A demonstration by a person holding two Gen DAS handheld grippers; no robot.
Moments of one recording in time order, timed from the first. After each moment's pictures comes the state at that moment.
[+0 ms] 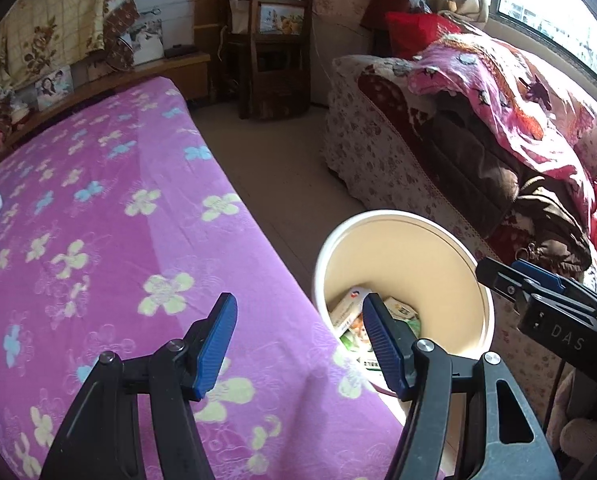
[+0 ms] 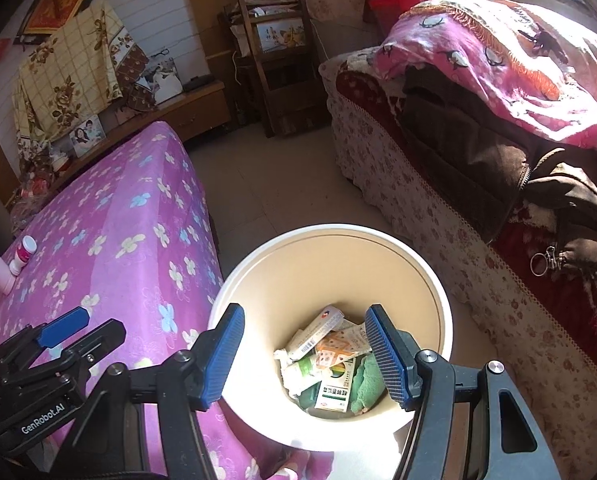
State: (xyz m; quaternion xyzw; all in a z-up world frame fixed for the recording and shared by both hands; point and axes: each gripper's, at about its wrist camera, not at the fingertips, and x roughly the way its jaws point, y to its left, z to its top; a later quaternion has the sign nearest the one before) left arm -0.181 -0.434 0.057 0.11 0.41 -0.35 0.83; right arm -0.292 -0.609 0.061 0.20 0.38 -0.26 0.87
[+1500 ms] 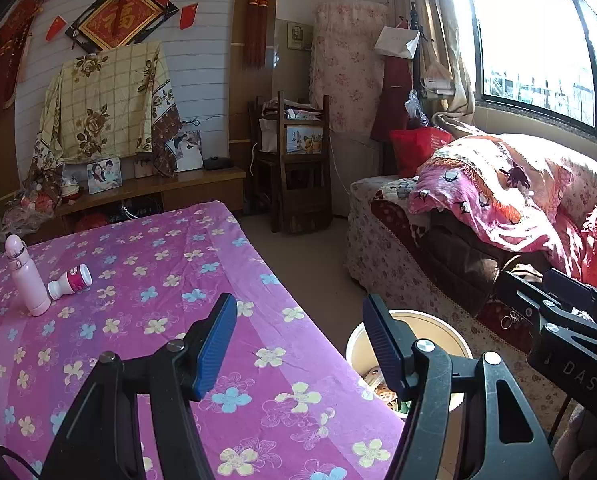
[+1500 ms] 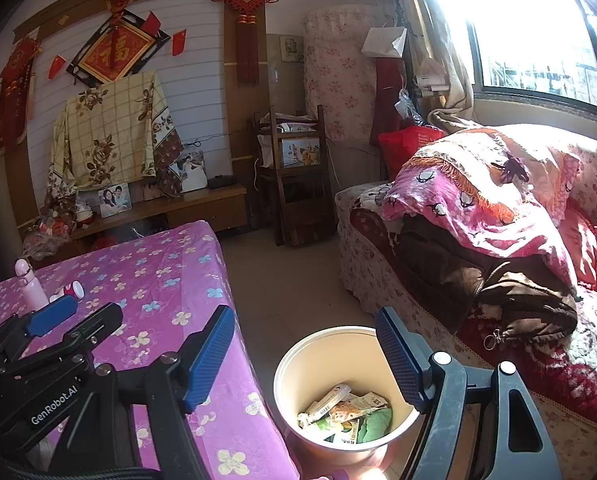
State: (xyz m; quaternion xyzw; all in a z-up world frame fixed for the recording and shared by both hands) left arm -0.241 -0.325 0.179 0.06 0.23 -0.34 0.91; right arm -0.356 -0.468 0.200 0.09 0.21 -0.29 0.93
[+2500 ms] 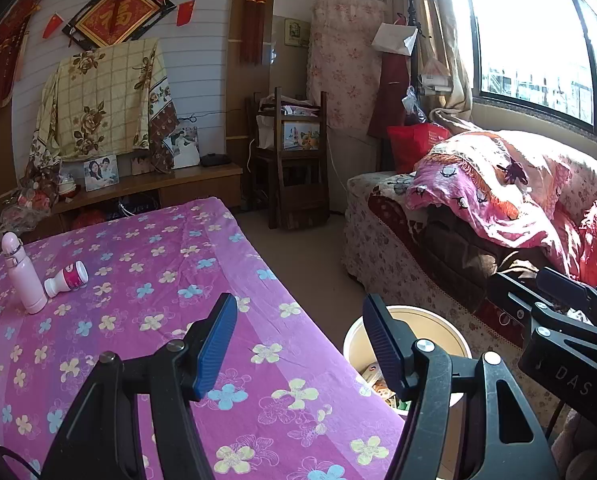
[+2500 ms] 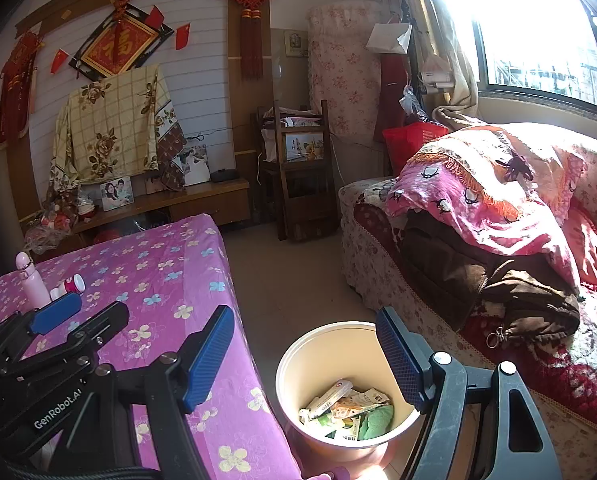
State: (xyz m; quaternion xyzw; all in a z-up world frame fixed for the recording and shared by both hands) left arm -0.242 -0.327 0.175 0.06 0.23 -0.34 0.91; right arm -0.351 -0.469 0.194 0.09 0.22 -0.29 0.93
